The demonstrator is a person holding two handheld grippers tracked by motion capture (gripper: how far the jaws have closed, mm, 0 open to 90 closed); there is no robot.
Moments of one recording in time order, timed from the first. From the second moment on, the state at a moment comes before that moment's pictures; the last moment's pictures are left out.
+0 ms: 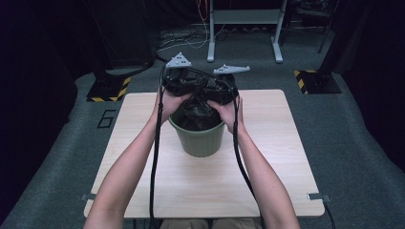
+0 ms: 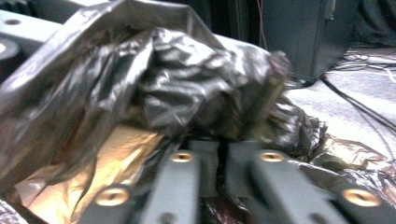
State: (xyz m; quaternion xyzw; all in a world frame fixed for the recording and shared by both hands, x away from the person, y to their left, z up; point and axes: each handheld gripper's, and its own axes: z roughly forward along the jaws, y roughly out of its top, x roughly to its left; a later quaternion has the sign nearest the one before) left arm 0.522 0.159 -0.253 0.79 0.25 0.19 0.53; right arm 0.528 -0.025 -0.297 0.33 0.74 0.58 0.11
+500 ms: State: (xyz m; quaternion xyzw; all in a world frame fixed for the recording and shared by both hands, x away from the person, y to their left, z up) left arm 0.521 0.215 -0.259 0.74 0.33 0.18 0.56; right arm 0.529 -0.045 -0.274 0.36 0.73 0.56 0.15
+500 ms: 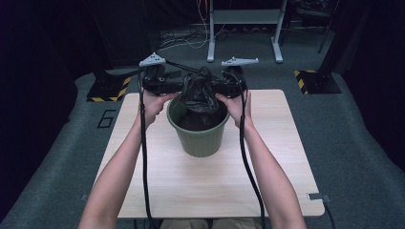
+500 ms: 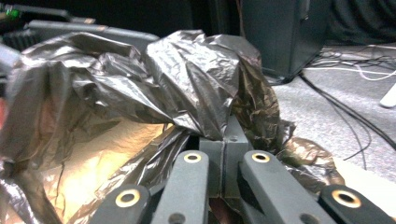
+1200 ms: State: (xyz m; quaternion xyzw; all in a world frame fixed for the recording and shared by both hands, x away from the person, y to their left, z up) left arm 0.513 0.180 -0.318 0.77 0.30 0.17 0.54; right arm 0.520 -0.032 -0.213 0.38 0.69 0.60 0.18
